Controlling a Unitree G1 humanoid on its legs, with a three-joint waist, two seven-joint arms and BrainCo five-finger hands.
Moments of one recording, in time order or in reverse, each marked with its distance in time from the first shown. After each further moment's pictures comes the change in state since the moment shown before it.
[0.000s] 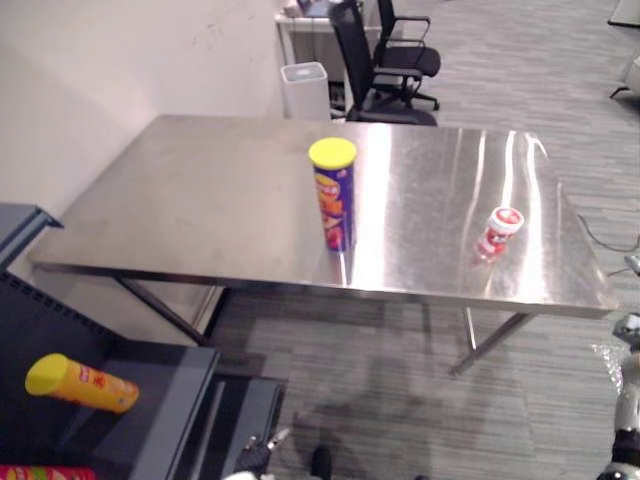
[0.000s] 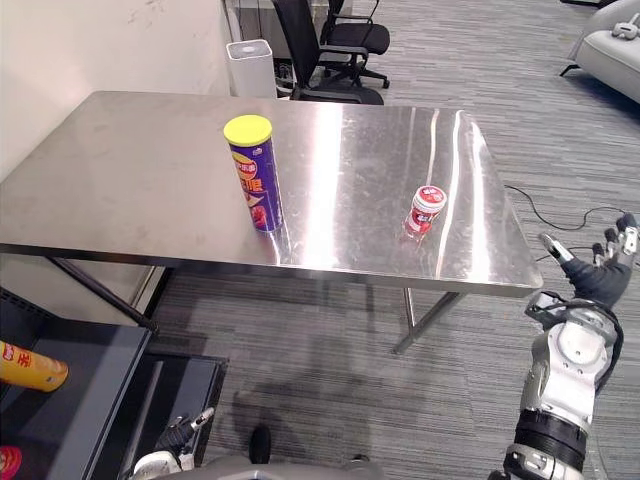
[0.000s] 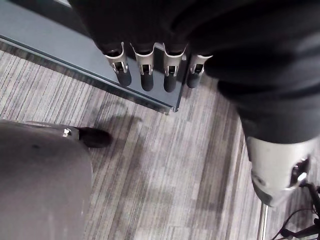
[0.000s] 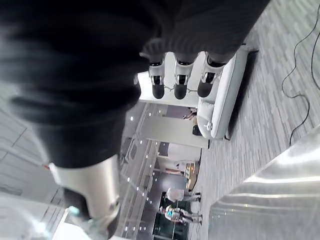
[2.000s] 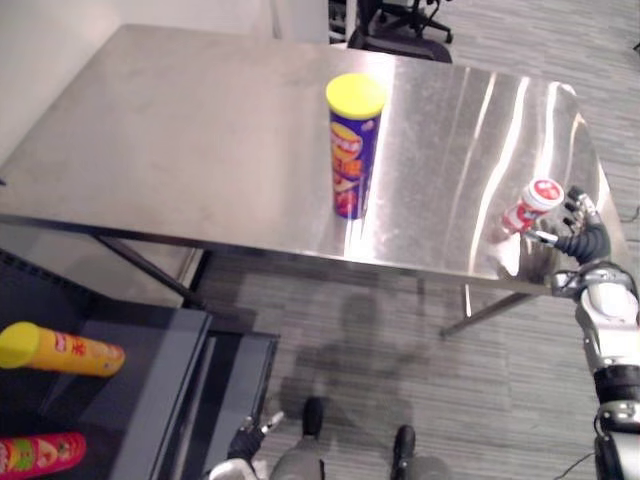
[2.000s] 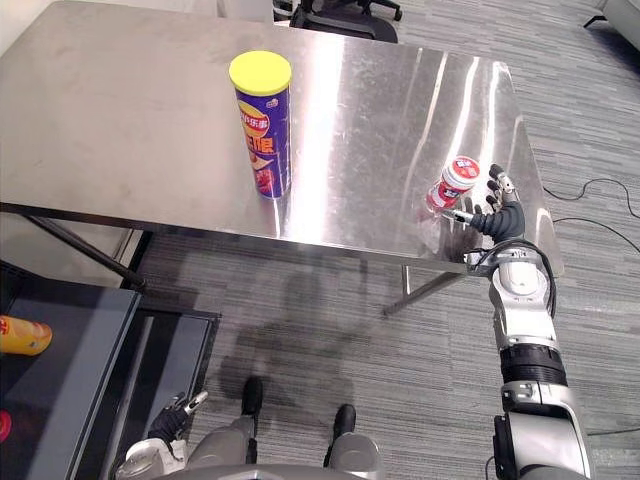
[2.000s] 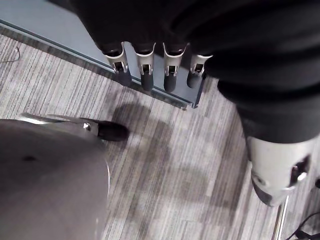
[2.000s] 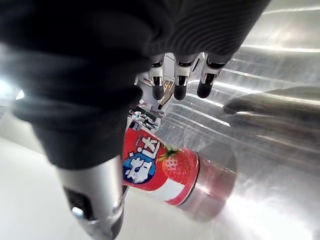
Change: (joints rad) left arm 0.001 0.037 -0.033 -0.078 -0.090 -0.036 -0.030; right arm -0.265 -0.162 0.388 0.281 -0.025 0.004 0.122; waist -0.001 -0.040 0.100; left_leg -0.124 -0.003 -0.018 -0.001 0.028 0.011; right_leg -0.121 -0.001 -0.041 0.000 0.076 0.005
